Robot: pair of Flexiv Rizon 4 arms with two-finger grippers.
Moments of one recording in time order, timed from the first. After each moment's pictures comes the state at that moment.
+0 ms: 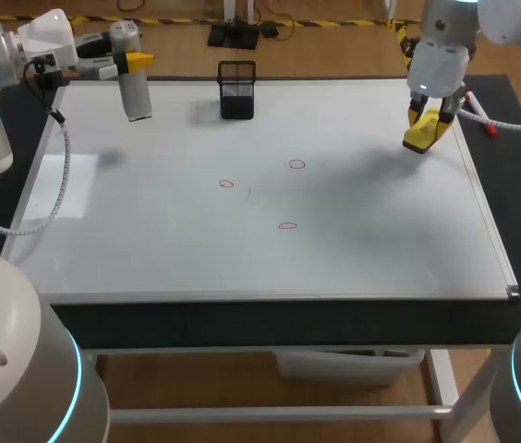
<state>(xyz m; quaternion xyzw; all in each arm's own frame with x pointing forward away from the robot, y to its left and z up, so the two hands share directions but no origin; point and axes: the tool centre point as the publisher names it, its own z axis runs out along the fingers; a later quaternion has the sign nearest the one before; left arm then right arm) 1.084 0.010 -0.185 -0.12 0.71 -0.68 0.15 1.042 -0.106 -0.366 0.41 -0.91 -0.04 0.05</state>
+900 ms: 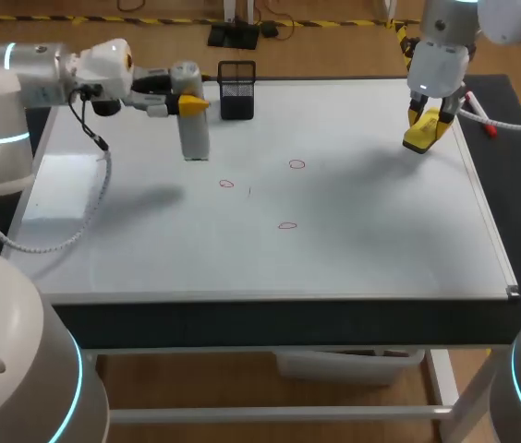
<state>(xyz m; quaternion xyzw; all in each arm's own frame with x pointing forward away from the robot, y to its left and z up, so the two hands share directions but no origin) 0.972 -0.104 -0.198 0.00 0.70 -0.71 0.00 1.042 -0.106 -0.366 0.41 -0.91 -0.04 0.05</state>
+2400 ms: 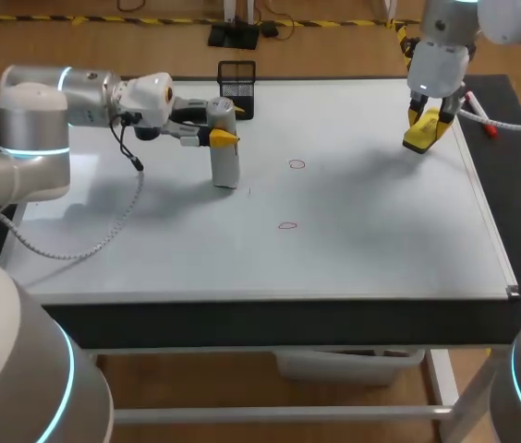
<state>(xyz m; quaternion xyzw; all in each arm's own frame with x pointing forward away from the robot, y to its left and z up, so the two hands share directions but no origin) 0.969 -0.153 -0.268 0.05 0.69 -0.72 -0.06 1.042 -0.106 -0.366 0.41 -0.91 -0.04 0.05</state>
